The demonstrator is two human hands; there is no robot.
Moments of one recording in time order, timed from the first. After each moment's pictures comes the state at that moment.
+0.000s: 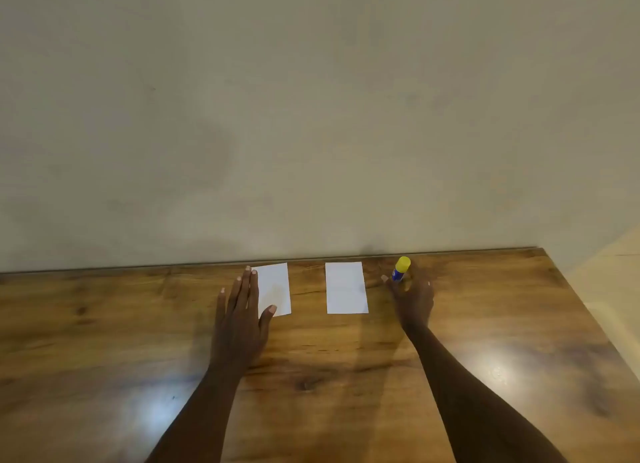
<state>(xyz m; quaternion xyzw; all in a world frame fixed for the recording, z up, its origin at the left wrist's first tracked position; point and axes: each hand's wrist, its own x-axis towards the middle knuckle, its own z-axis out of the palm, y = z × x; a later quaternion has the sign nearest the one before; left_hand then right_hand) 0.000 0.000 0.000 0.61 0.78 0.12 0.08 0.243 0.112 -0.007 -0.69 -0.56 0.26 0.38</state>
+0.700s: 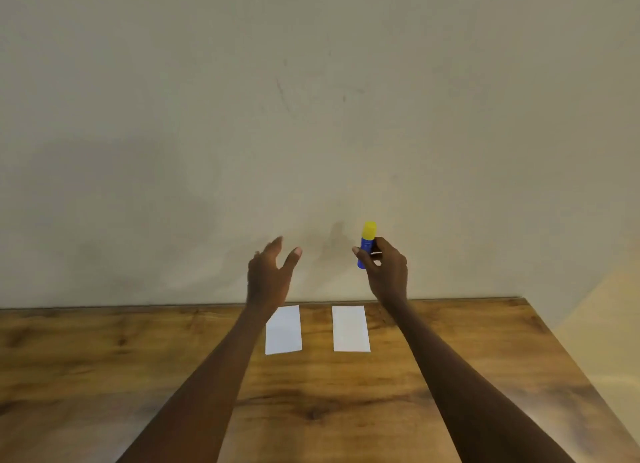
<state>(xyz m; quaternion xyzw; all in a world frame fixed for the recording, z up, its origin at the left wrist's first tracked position) 0.019 0.043 0.161 0.50 0.73 0.45 0.15 0.189 0.114 0.142 -0.50 -0.67 0.26 0.47</state>
